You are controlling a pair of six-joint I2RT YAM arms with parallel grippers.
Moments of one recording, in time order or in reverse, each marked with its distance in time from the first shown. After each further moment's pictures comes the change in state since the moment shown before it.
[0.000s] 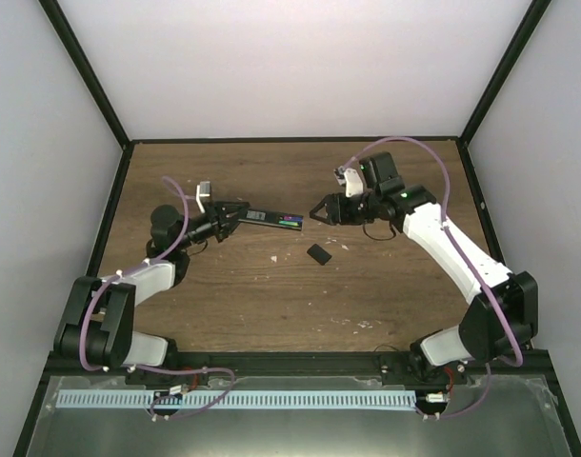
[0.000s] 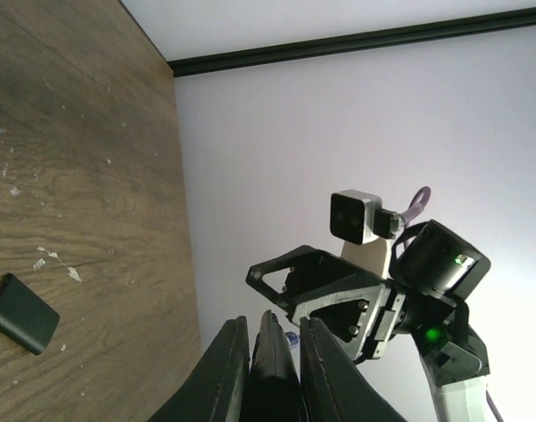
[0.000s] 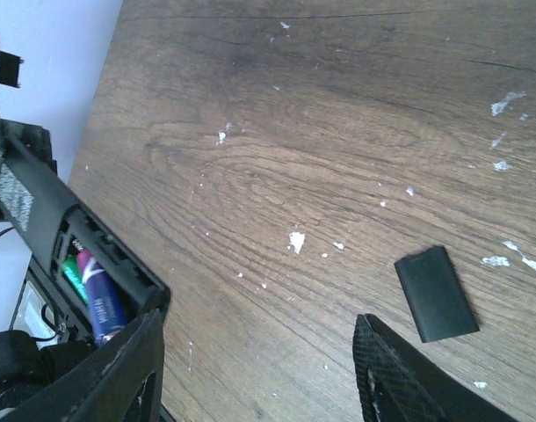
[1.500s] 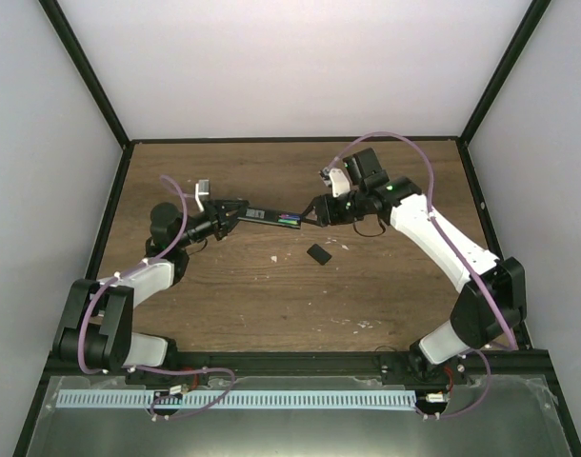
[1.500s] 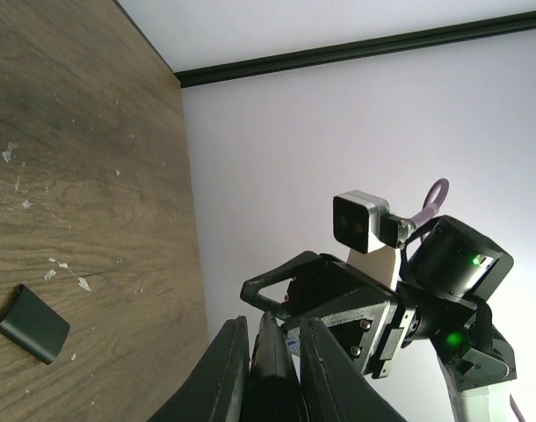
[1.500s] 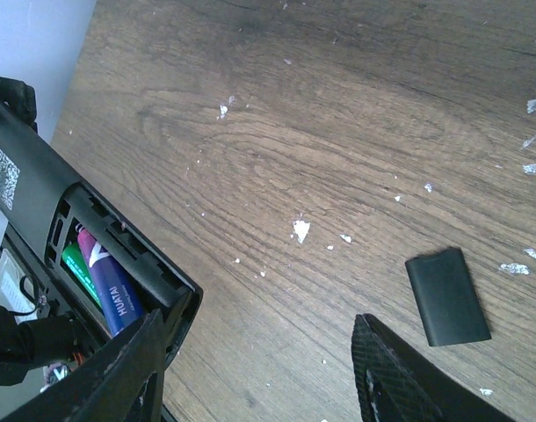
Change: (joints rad) left arm 0.001 -0.018 0.021 -0.069 -0.019 0.049; right arm 0.074 0.095 0.108 -0.081 0.032 -0.060
